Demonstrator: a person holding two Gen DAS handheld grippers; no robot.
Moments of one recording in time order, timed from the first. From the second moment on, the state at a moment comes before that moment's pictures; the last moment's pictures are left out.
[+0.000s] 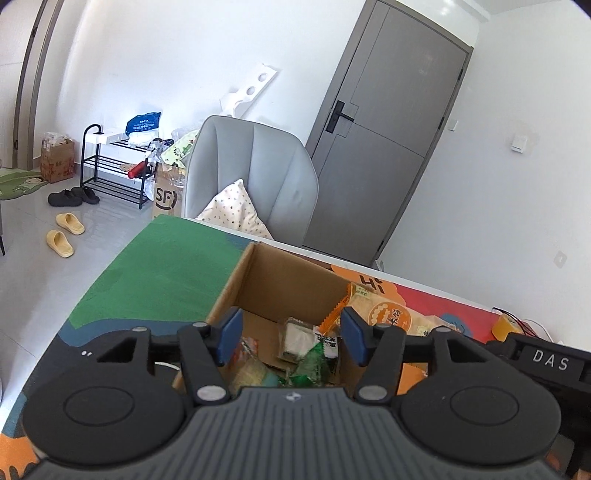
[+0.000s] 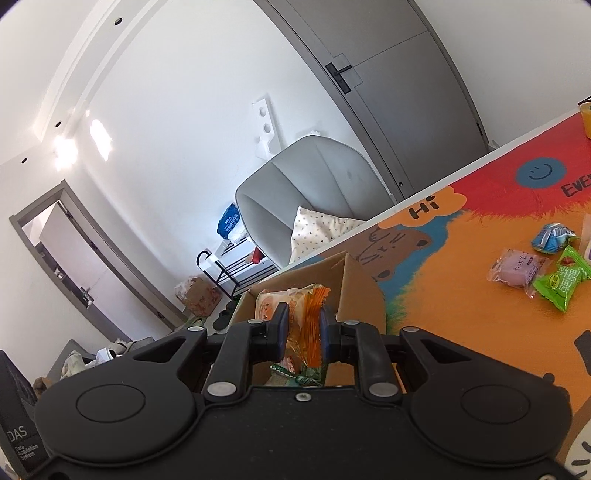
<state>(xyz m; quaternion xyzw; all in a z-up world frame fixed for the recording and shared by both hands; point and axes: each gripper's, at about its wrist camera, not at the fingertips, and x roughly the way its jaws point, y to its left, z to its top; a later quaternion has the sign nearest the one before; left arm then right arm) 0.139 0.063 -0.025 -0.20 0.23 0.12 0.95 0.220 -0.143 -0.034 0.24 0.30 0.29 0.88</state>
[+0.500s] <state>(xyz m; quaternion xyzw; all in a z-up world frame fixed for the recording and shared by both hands) 0.127 0.116 -0.018 -0.23 0.21 0.17 0.94 0.241 -0.096 -0.031 0.25 0.30 0.30 0.87</state>
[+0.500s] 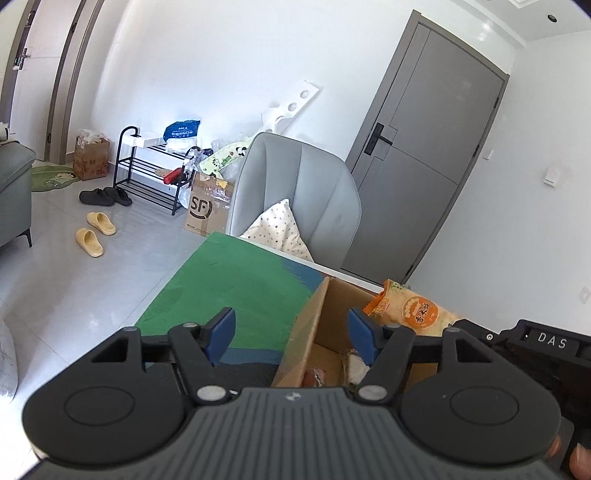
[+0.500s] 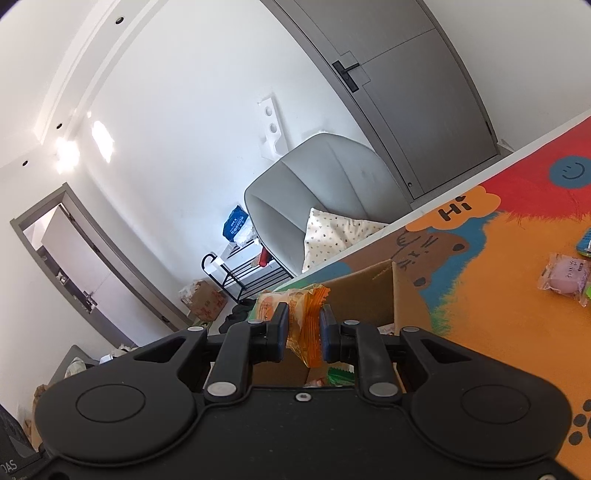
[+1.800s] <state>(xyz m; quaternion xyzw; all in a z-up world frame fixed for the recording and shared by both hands) 0.148 -0.028 -0.010 -0.16 0.24 0.04 0.96 0.201 -0.265 -0.034 0.23 0.29 0.16 0.91</state>
